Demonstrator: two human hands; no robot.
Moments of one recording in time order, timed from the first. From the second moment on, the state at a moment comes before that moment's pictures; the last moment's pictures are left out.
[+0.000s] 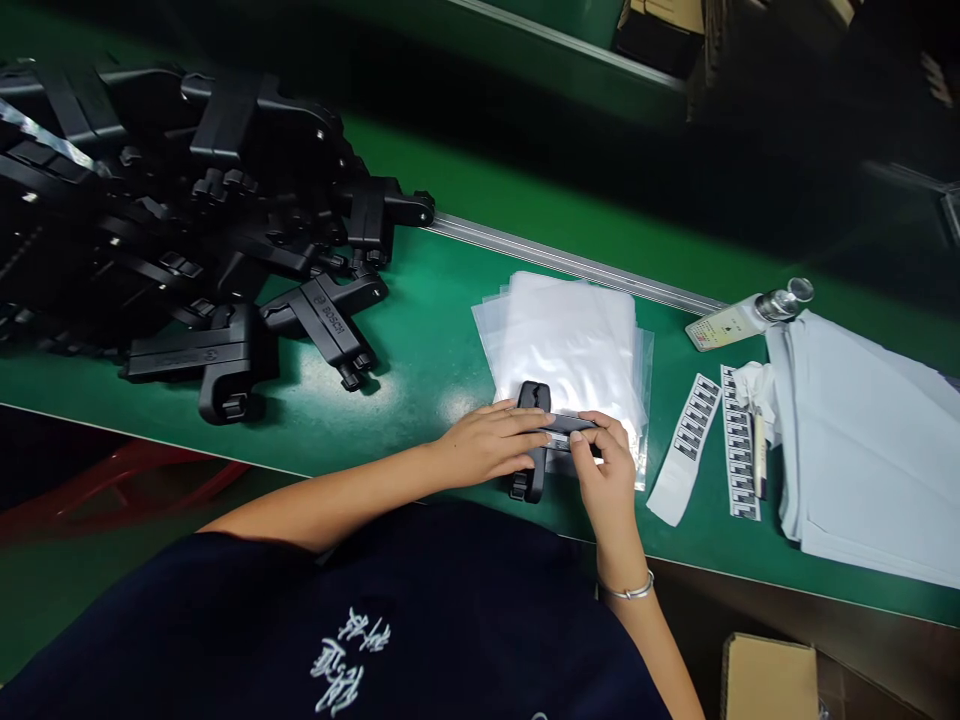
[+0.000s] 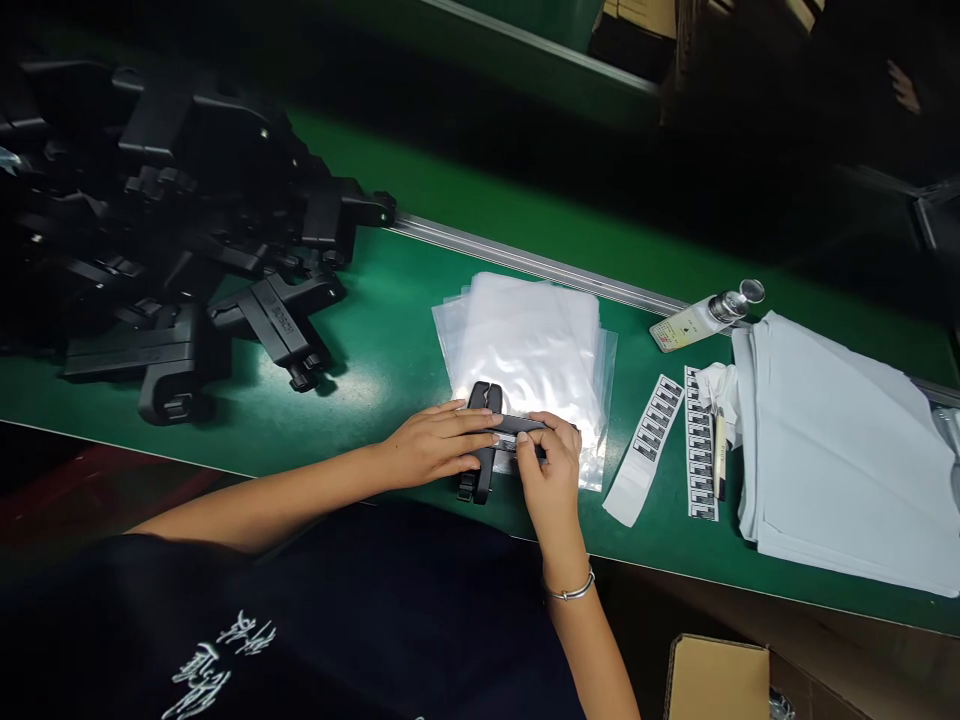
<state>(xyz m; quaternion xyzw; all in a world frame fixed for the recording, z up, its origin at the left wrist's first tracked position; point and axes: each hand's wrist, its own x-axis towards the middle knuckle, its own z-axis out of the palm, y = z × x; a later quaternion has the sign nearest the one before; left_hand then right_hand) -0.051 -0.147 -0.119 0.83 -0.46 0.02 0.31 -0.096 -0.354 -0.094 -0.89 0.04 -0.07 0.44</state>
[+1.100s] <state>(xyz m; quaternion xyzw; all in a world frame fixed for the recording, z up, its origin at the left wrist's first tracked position) -0.043 -0.109 -0.107 0.89 -0.31 0.07 0.32 -0.097 -0.396 -0.083 -0.95 -0.14 0.02 0.28</state>
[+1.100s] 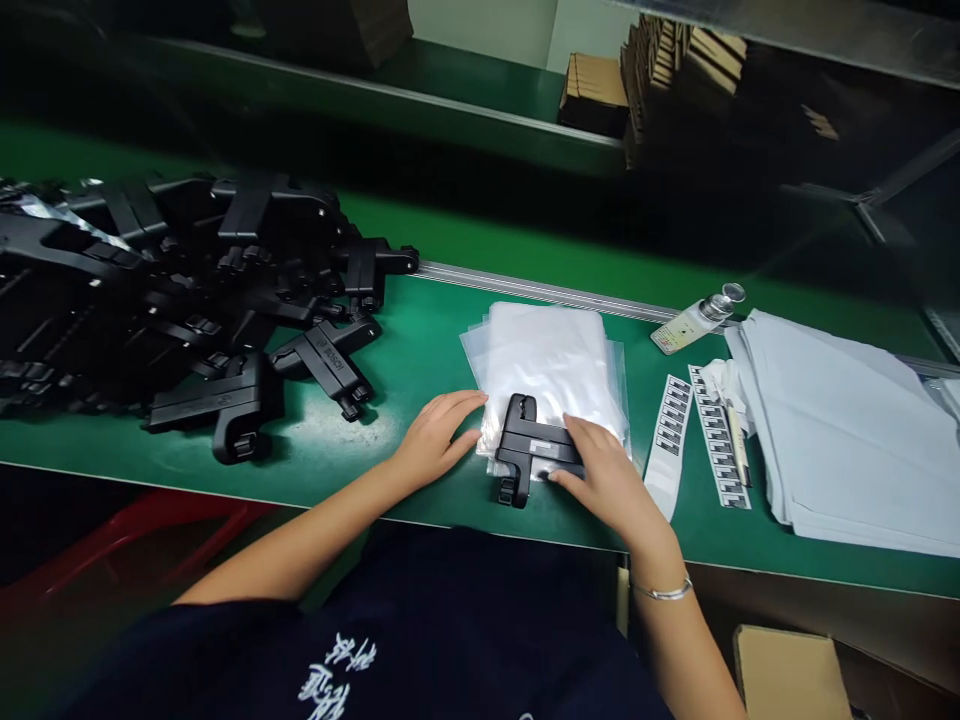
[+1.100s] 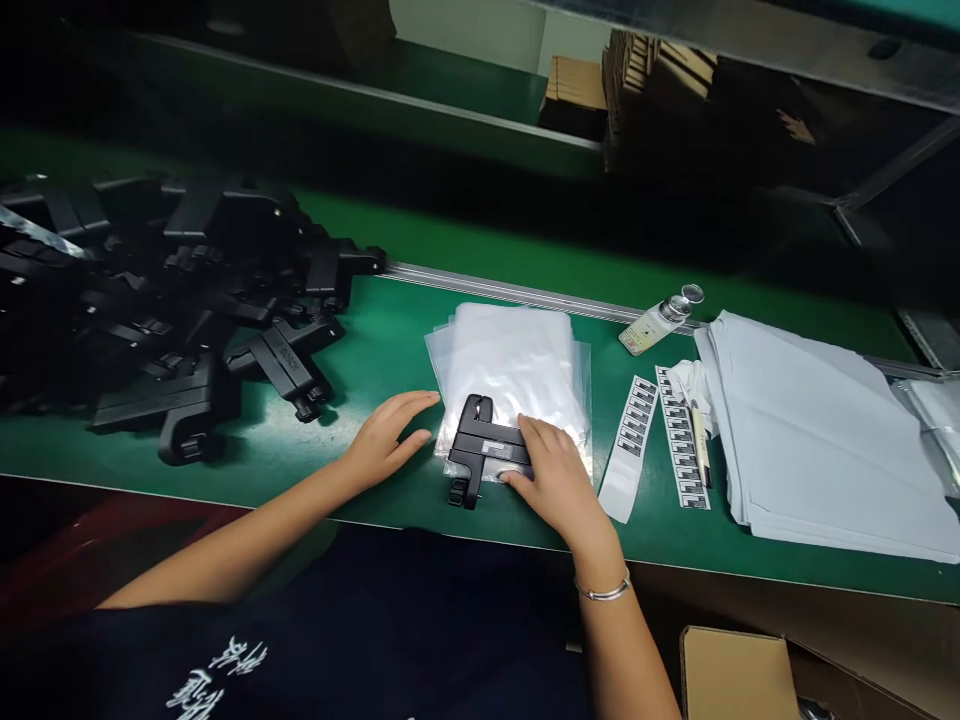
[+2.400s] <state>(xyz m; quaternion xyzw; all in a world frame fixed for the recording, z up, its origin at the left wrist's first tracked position) 0.001 -0.152 -0.063 0.97 -0.16 0.11 0.13 -0.173 -0.420 -0.085 -0.59 0.19 -0.05 0.79</state>
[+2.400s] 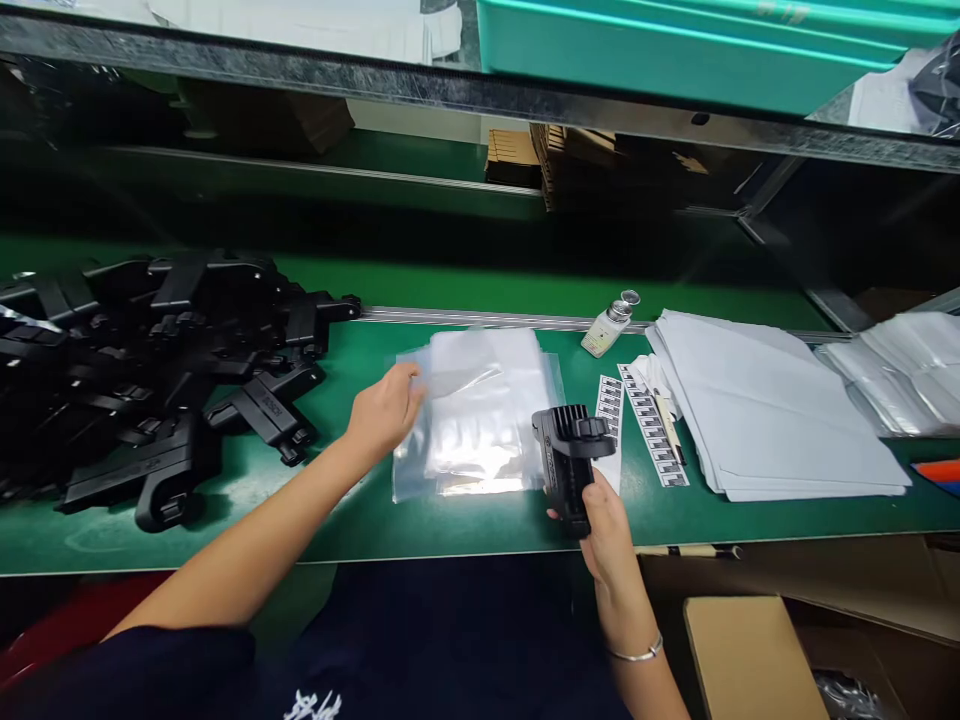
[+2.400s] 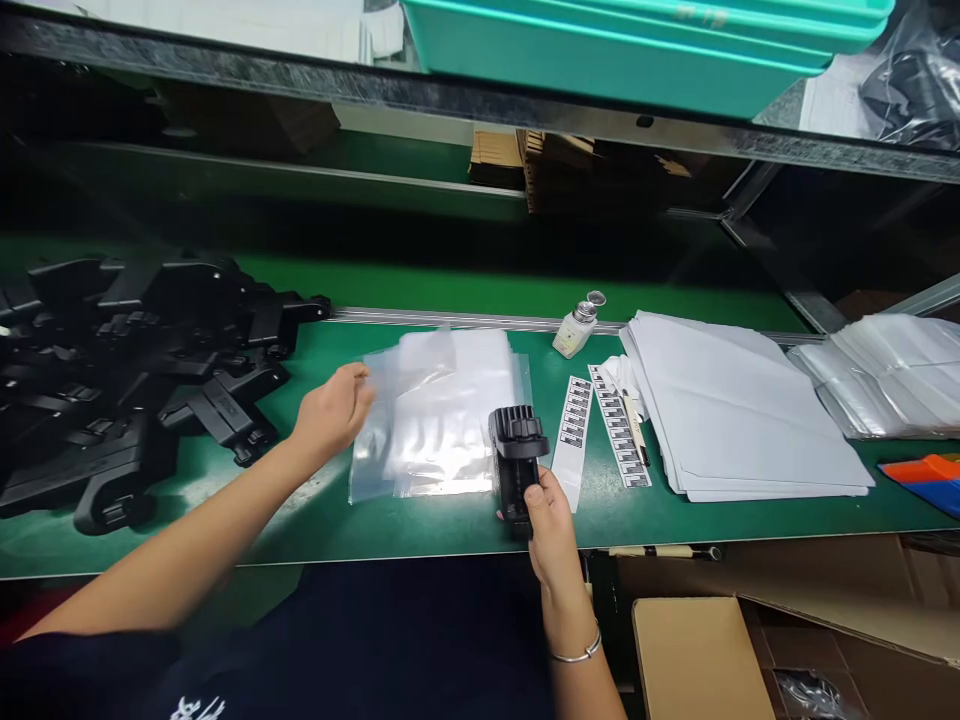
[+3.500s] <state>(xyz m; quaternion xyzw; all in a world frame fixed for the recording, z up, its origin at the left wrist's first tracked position) -0.019 -0.120 -0.059 0.98 -0.19 -0.07 0.01 -0.169 -0.400 -0.068 -0.61 0.20 -0.01 0.76</state>
